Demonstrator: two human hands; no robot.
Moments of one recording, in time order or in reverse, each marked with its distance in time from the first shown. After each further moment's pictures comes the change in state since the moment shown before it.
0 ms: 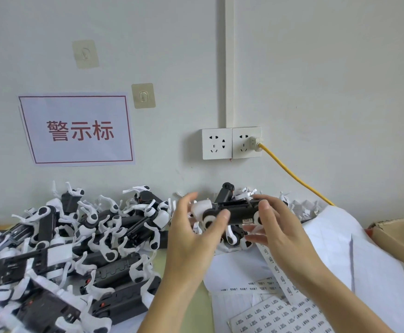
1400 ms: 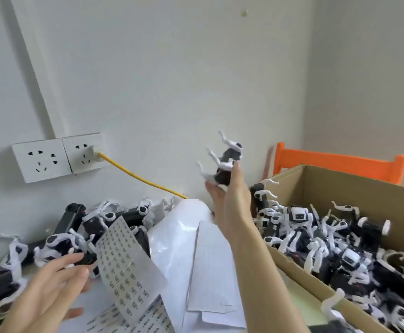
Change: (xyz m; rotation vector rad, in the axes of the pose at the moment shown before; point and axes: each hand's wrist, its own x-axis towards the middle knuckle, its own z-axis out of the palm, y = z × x) left_hand -0.016 -0.017 0.061 -0.046 -0.294 -0.226; right_hand 0.034 -0.024 -0.184 0.528 0.618 0.114
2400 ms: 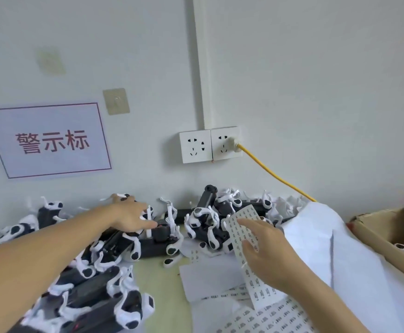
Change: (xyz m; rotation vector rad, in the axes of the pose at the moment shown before) left_hand 0.125 0.039 -0.177 1.710 -0.298 -0.367; right_hand -0.074 0.123 0.065 -1.323 -0.765 -0.279
